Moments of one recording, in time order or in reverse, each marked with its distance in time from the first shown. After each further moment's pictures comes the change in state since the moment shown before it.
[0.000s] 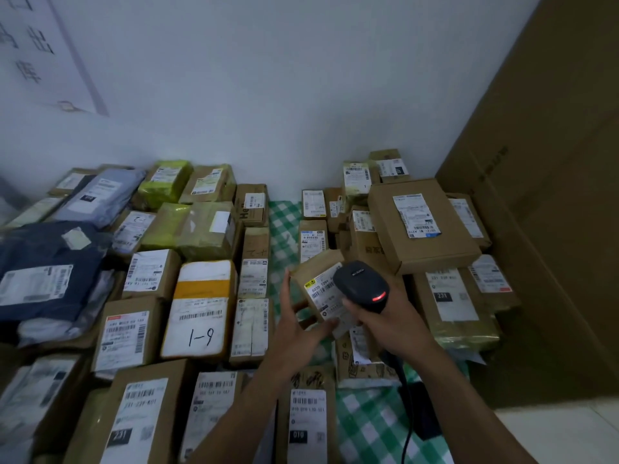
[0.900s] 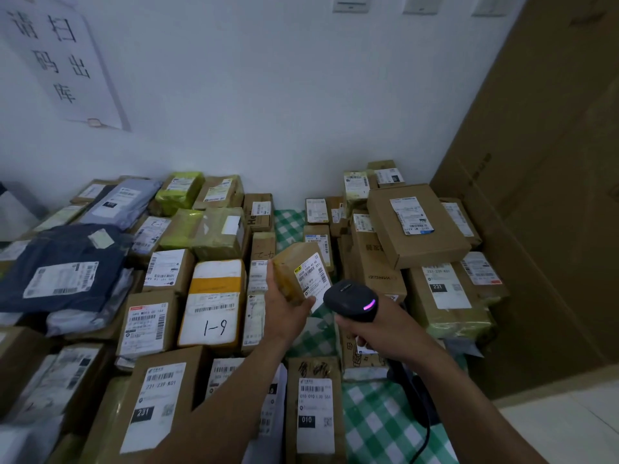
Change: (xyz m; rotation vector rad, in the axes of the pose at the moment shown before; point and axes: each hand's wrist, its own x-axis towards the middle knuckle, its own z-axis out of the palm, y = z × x) left_hand 0.023 -0.037 -0.030 0.070 0.156 0.117; right_hand -0.055 -0.024 0.014 -0.118 -0.168 -0.017
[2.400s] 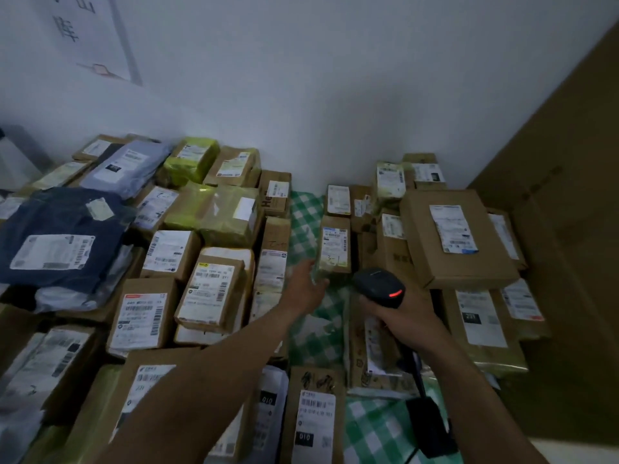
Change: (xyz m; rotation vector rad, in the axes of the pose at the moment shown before) left_hand 0.078 0.016 0.012 0.402 -0.179 -0.118; right_hand 0.087 0.003 -0.013 0.210 0.015 0.118
